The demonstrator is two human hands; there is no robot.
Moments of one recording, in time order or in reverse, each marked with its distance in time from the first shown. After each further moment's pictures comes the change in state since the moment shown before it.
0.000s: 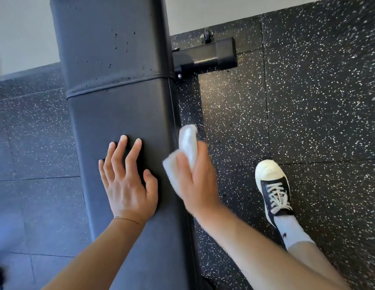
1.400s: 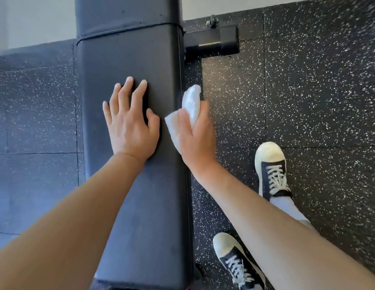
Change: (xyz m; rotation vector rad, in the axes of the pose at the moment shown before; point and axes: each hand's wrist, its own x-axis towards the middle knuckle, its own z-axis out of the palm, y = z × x) left_hand -0.007 0.005 -0.004 -0.023 0.022 0.017; right_hand -0.032 0.010 0.005 -0.059 0.096 -0.029
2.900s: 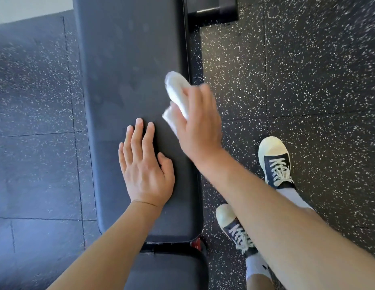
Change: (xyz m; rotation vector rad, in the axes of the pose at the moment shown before) left_hand -0.203 -0.019 -0.003 -0.018 0.015 -0.039; right_hand -0.094 0.001 -0.012 -0.336 0.022 -0.338
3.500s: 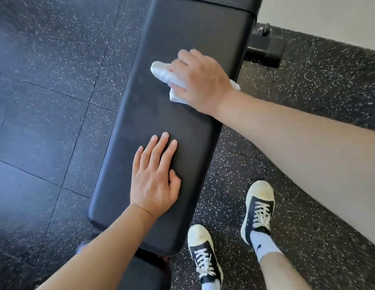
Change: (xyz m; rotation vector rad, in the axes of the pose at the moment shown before) left_hand 0.003 0.002 -0.005 0.055 -0.030 -0.031; right_hand 0.170 -0.051 0.038 -0.627 -0.523 -0.885
